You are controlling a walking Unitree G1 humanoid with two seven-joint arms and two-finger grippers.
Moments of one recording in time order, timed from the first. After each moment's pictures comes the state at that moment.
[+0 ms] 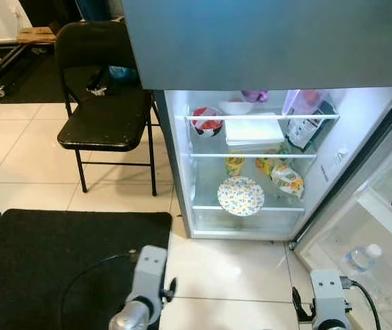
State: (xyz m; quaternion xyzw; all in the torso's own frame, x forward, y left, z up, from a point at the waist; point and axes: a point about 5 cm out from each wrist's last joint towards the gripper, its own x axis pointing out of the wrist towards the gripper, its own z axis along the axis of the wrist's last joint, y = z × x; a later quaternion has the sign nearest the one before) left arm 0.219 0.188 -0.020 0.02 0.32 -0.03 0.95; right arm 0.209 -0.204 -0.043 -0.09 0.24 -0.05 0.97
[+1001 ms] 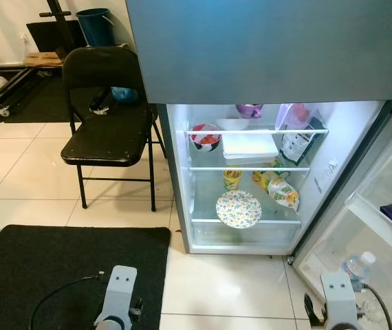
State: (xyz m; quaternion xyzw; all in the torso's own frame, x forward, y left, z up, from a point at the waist) left arm 0.202 0.222 -0.047 0.09 0.35 0.02 0.93; right arm 0.198 -0.221 -0.052 -0.10 0.27 -0.05 0.95
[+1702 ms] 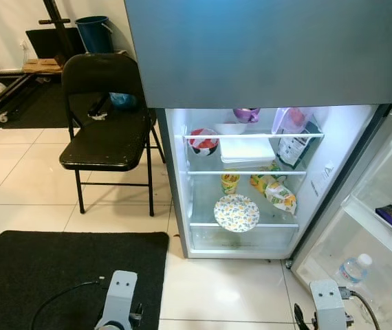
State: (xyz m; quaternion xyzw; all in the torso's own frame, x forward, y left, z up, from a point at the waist) left arm 0.198 0.220 -0.053 0.09 0.35 0.03 0.93; right arm 0.197 -0.208 -0.056 -0.10 0.28 -0.03 0.95
